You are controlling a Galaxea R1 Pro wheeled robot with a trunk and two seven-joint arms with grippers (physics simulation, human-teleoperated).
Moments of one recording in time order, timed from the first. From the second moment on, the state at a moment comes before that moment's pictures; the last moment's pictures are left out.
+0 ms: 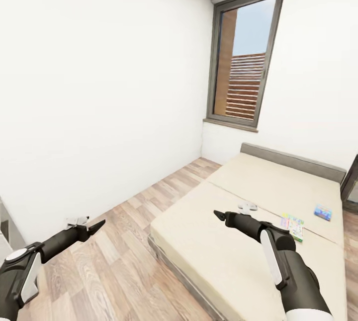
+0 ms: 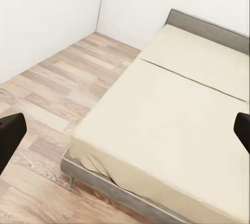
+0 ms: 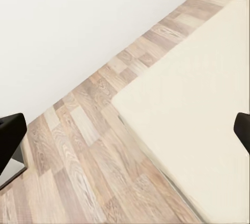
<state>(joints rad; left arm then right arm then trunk) -0.41 0.24 0.39 -1.00 0.04 0.22 -0.87 -0.43 0.03 -0.16 -1.30 -0.10 0.69 0.41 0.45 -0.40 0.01</state>
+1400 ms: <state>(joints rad) -0.41 0.24 0.39 -1.00 0.04 0.22 -0.87 -0.43 0.02 -0.16 -1.30 -0.10 0.69 0.41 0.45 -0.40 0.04</state>
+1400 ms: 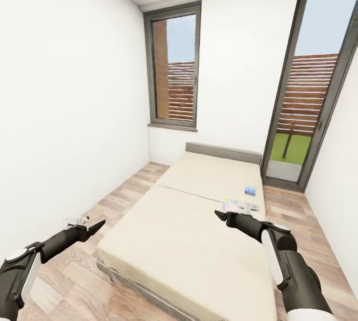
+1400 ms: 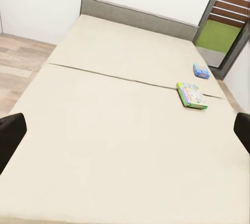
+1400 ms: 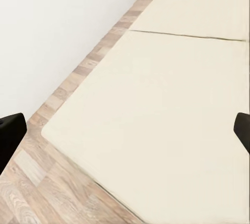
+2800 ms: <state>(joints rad) -0.41 0.24 0.39 -1.00 0.04 0.22 -0.87 -0.43 0.03 -0.21 -1.29 -0.10 0.65 0.41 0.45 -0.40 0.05</state>
